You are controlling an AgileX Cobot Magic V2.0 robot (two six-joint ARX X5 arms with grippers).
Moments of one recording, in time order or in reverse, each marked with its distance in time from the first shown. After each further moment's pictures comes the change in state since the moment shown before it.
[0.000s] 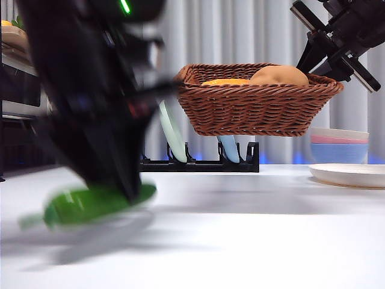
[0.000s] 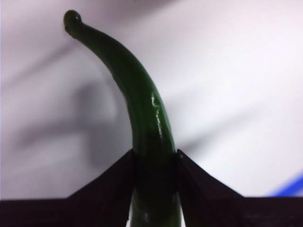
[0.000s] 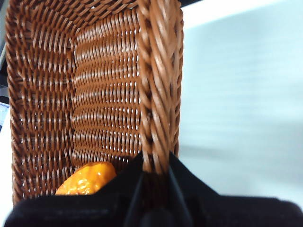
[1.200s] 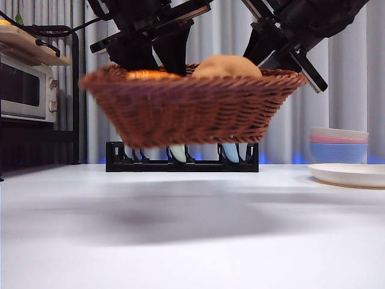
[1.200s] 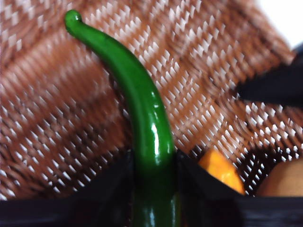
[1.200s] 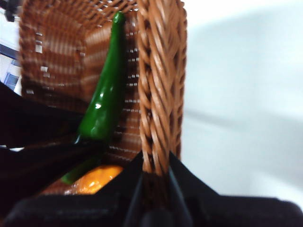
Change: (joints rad) left arm 0.142 0.146 0.439 -0.002 -0.019 0.157; right arm 0.275 0.001 0.000 -0.049 0.015 -0.004
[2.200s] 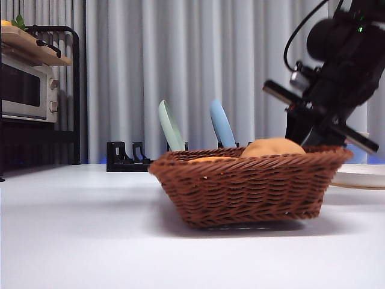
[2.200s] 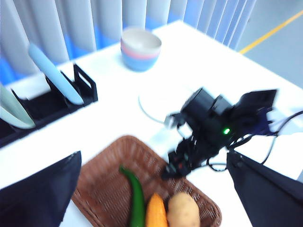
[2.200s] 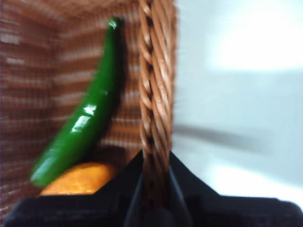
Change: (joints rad) left arm -0.080 -0.223 0.478 -0.233 0.010 0.077; right arm -0.150 0.231 0.006 -0.180 0.101 -0.053
